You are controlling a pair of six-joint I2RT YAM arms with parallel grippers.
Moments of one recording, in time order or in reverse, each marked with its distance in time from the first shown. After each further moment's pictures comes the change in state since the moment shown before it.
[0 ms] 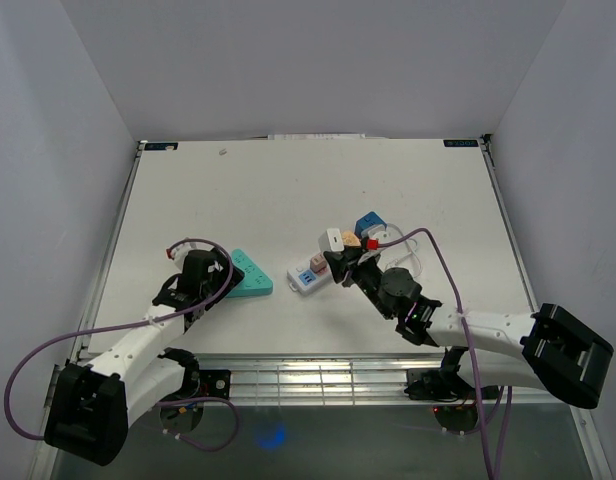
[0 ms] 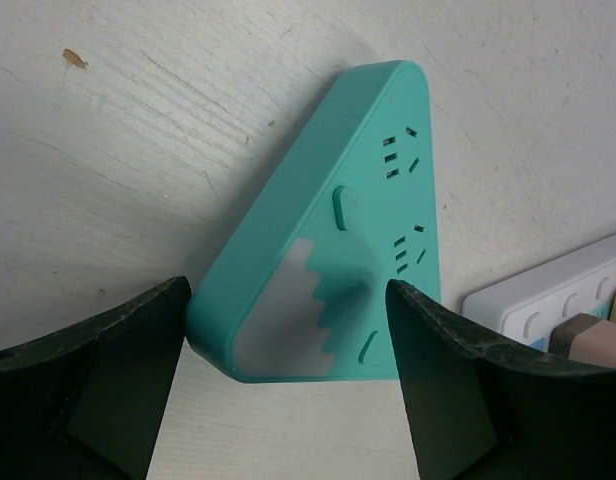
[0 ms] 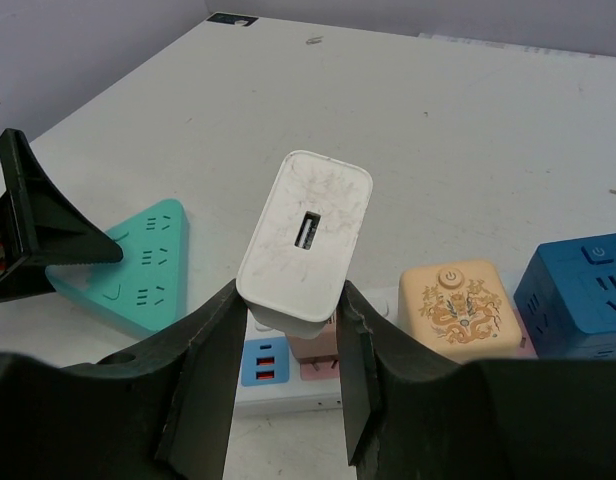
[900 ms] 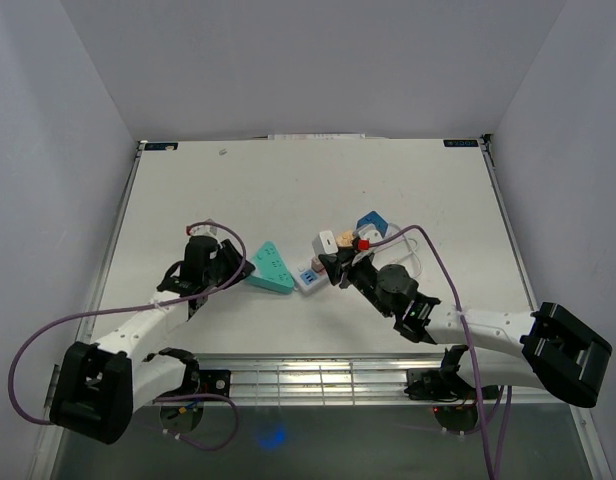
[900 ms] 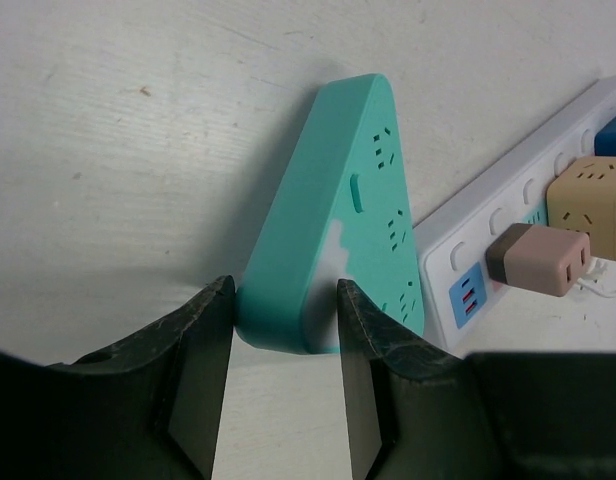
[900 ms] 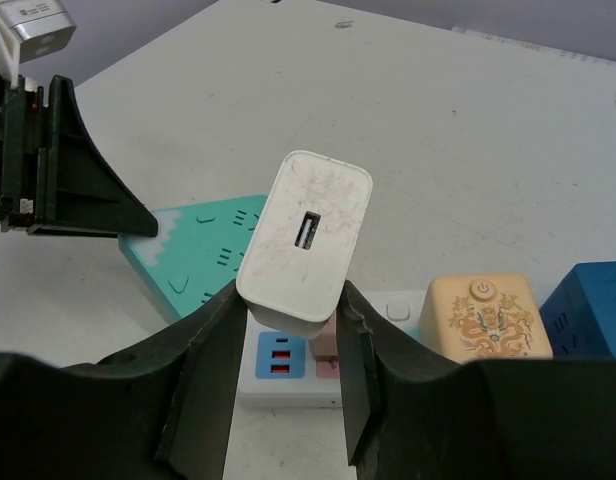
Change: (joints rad) left arm 0.004 0.095 0.059 0.146 0.230 0.215; right arm 0.000 0.011 0.034 -0.051 -0.079 -0.045
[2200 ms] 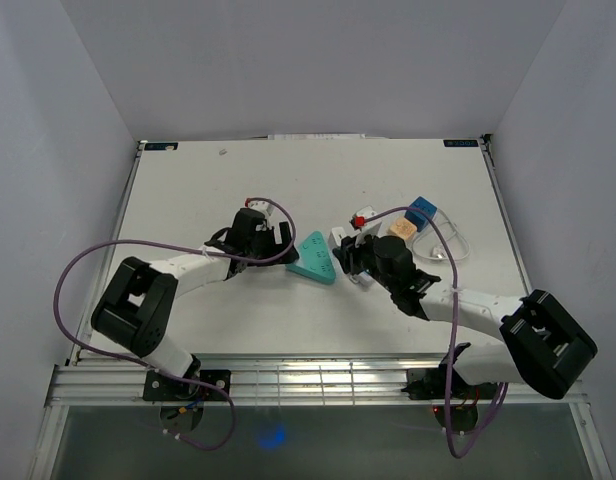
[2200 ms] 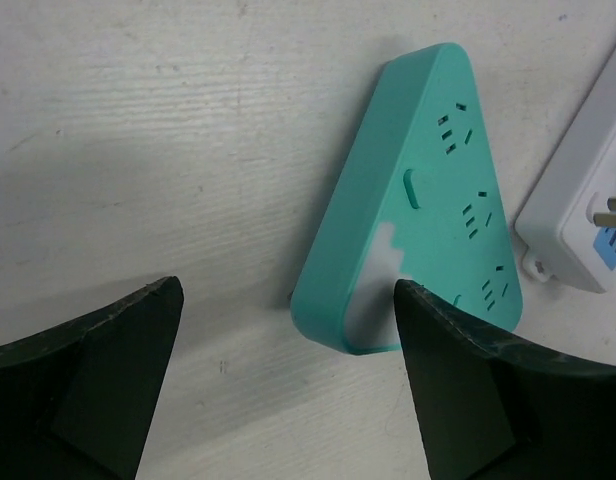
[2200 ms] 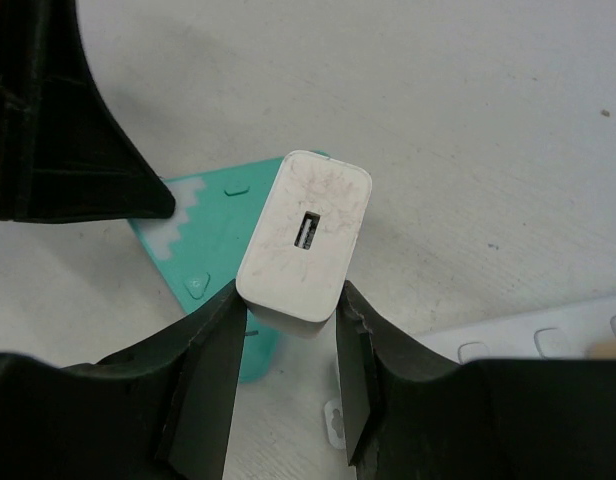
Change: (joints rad) left arm -0.190 0.543 0.360 0.114 0.069 0.223; right arm -0.246 0.098 0.093 -0.235 -0.226 -0.018
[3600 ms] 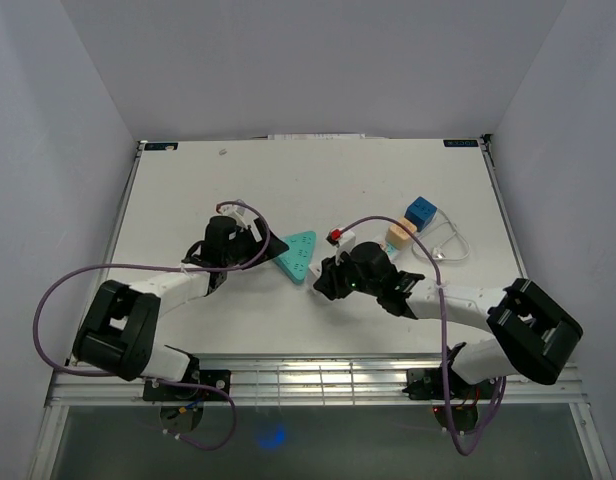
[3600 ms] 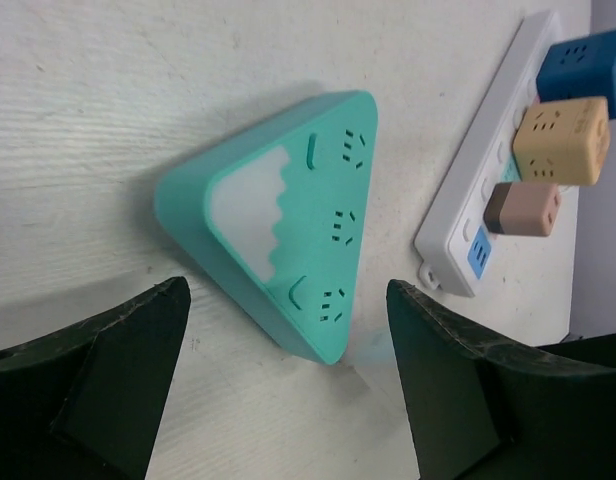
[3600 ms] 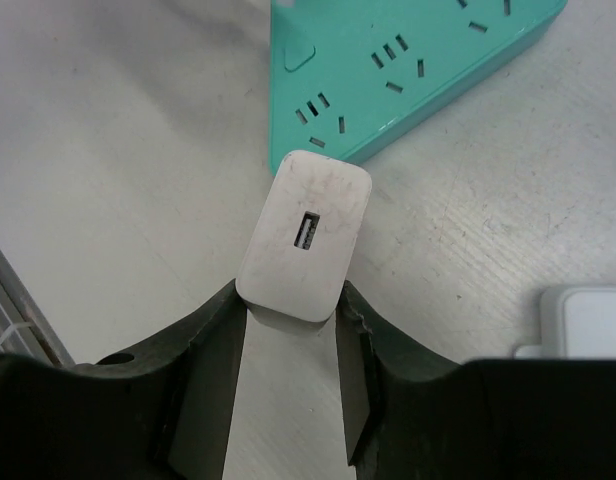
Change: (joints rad) left arm 0.105 -0.145 -0.198 0.219 0.151 -0.212; right arm 0.108 0.140 0.086 -0.235 -0.200 0.192
